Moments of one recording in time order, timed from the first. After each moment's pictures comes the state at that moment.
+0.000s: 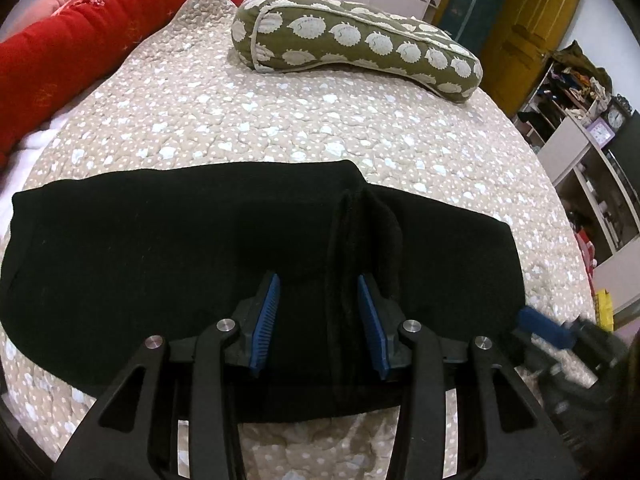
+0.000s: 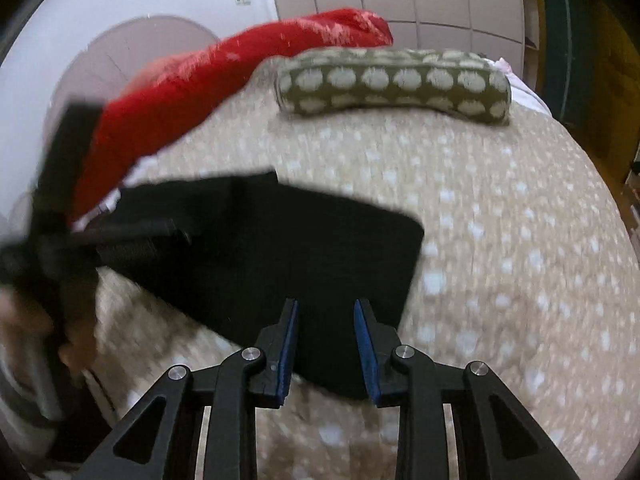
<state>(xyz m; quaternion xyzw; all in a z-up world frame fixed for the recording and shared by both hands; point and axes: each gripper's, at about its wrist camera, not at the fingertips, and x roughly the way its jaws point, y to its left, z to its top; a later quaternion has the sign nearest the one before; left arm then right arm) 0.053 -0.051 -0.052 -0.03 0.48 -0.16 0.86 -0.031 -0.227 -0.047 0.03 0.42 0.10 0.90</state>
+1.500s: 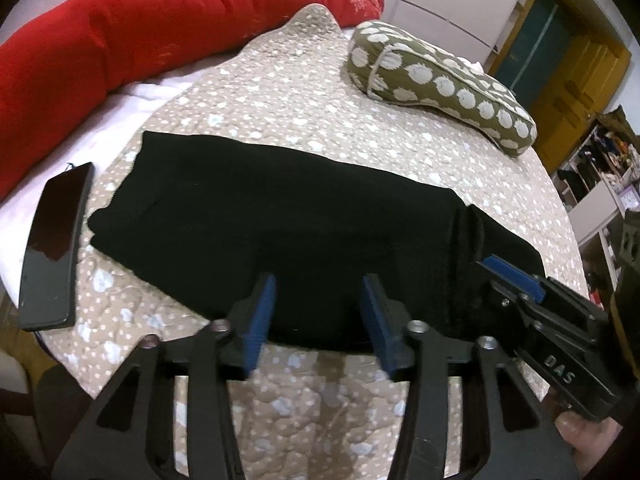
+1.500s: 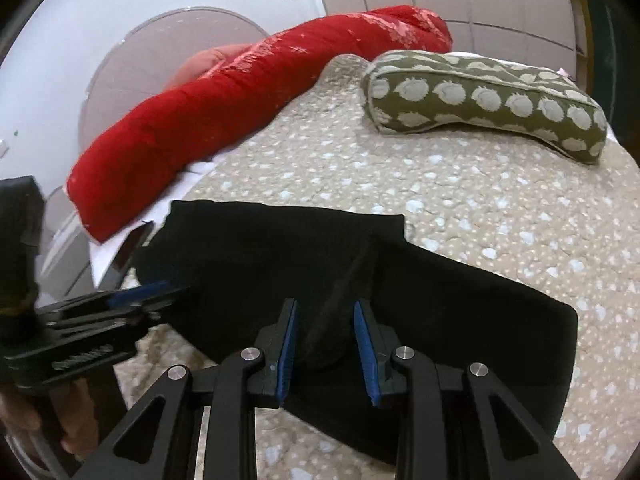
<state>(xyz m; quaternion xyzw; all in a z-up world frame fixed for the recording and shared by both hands) 0.020 0.052 -0.029 -0.10 0.47 -0.06 0.88 0.034 -0.137 -0.034 0.04 0.42 0.19 0.89</state>
